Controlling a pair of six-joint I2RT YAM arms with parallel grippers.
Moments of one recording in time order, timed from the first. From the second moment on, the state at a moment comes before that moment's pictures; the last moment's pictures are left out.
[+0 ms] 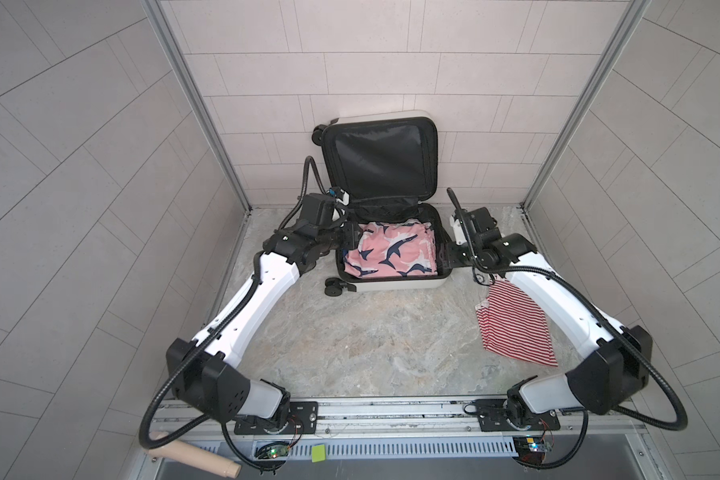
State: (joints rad) left arm -0.42 1.39 1.39 -0.62 0.18 -0.33; right arm 0.34 1.38 1.28 -0.83 0.08 0.26
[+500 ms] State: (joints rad) left arm -0.78 1.26 0.91 -0.37 0.10 -0.56; right arm 0.19 1.19 0.76 -0.84 0.14 0.40
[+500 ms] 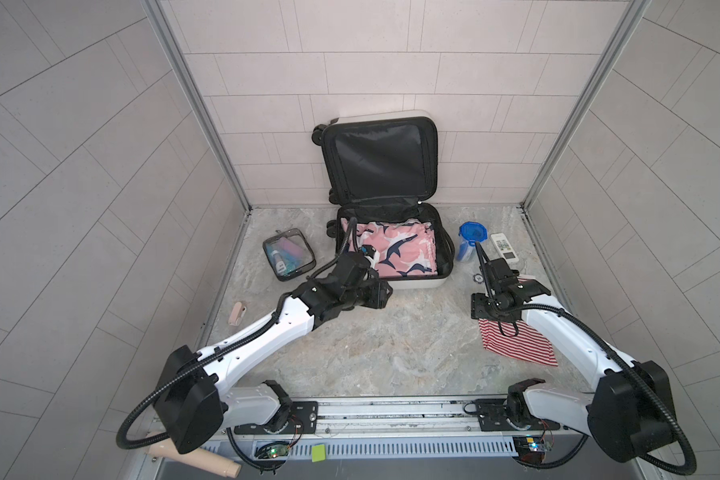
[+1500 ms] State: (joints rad) left arm -0.91 1.25 0.77 -0.14 0.00 -0.76; right arm 0.26 1.15 0.51 -0.70 0.09 0.64
